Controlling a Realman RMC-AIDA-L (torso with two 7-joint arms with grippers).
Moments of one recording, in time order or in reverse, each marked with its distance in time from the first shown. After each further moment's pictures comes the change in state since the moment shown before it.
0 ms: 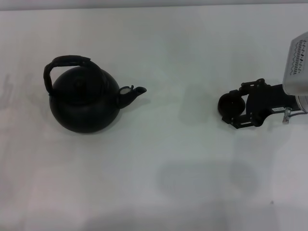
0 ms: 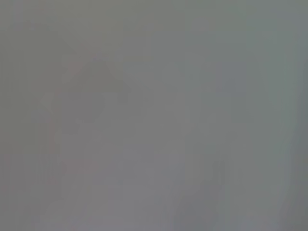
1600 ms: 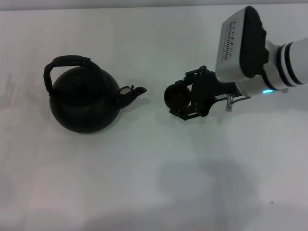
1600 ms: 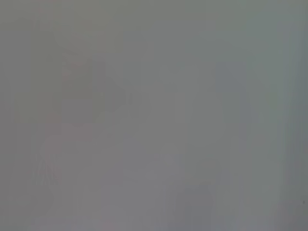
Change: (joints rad) left arm -0.002 0.000 0.000 0.012 0.016 0.004 0.000; right arm 0.127 0.013 -0.340 0.106 0.088 -0.117 0.245
